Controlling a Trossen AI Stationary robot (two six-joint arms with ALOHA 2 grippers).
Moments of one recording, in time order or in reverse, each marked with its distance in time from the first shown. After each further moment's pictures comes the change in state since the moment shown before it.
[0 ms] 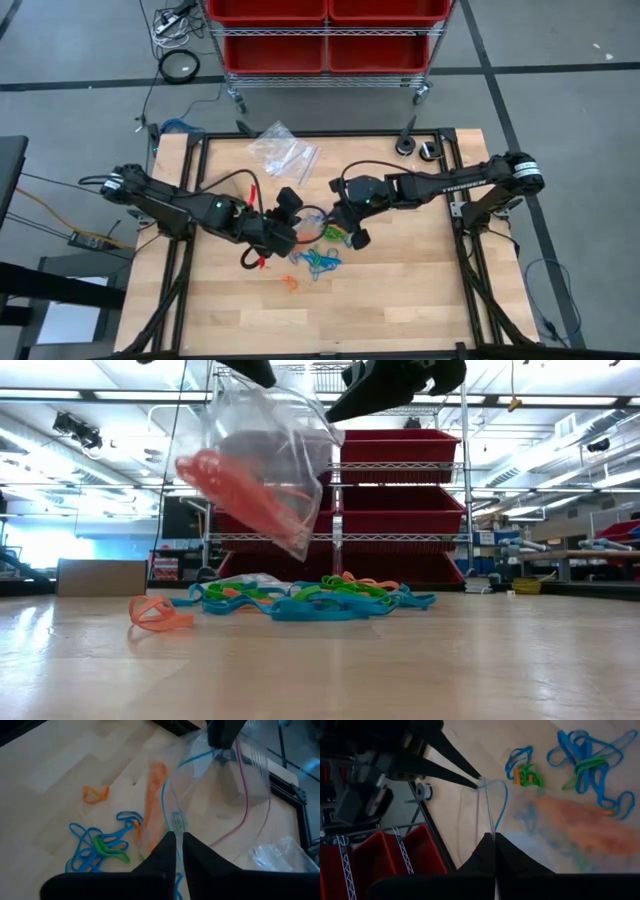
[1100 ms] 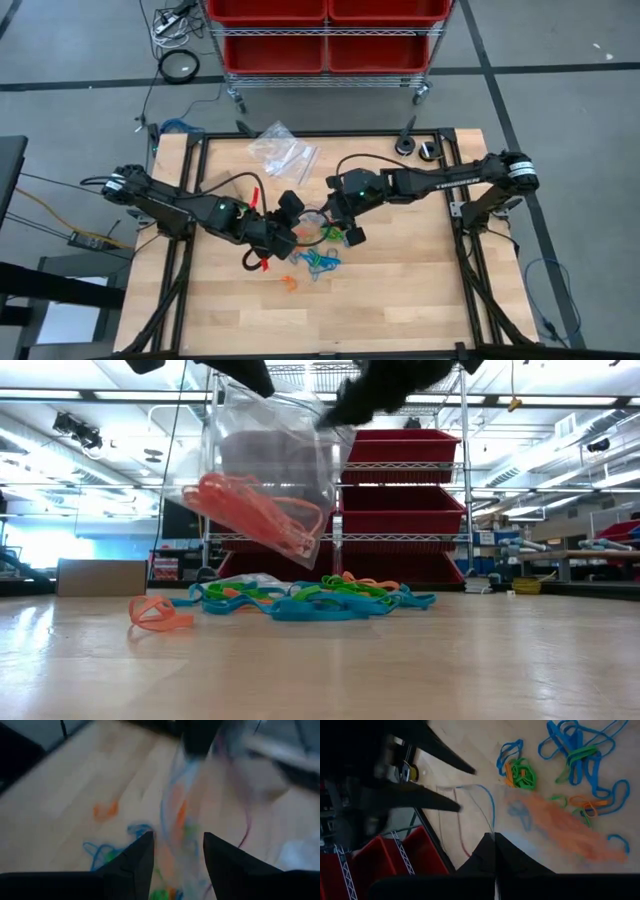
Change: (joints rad) left arm -0.002 0.013 -0.008 -0.007 0.013 0.053; right arm -0.053 0.037 0.012 0.005 -0.121 0.136
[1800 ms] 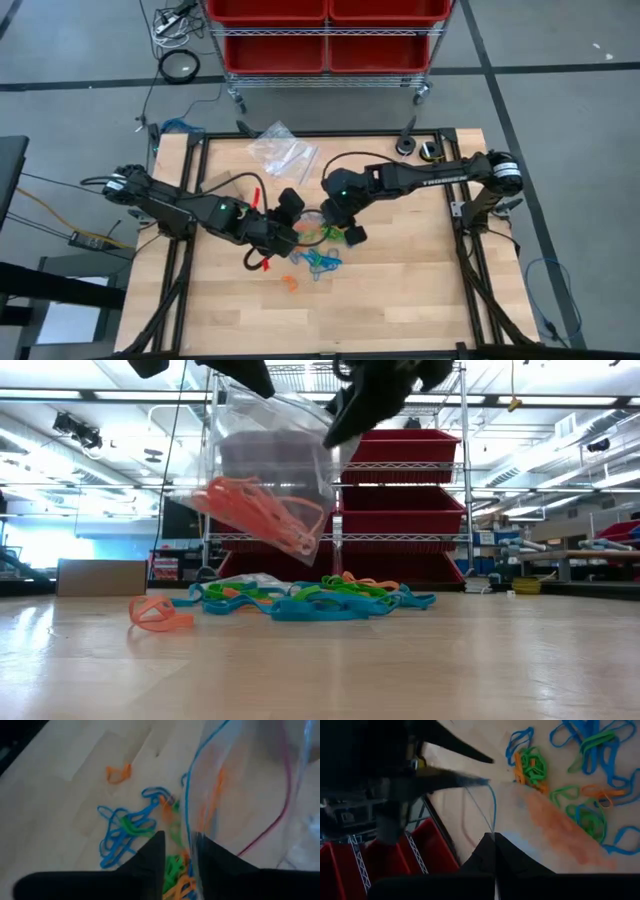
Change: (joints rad) left arm -0.001 0.000 0.001 -0.004 -0.064 0.004; right arm -0.017 0.130 0.229 -0.339 -0.038 -0.028
